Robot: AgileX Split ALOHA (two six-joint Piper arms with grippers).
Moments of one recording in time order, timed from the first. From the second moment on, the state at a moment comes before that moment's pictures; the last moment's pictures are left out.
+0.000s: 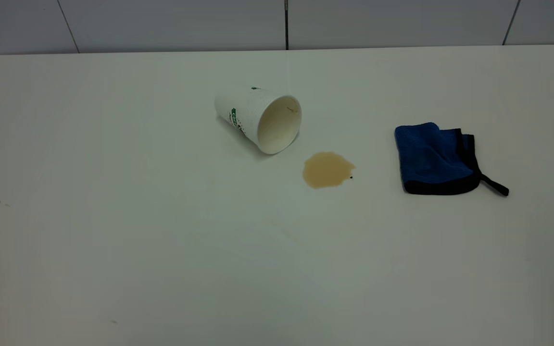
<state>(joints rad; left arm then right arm) -0.05 -0.02 -0.48 -0.06 1.12 0.03 0.02 -0.02 -0.47 -0.03 1.11 0.08</state>
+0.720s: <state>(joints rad) -0.05 0.35 -0.54 -0.06 0.94 0.07 0.02 -0.02 -0.47 -0.03 1.11 0.08</state>
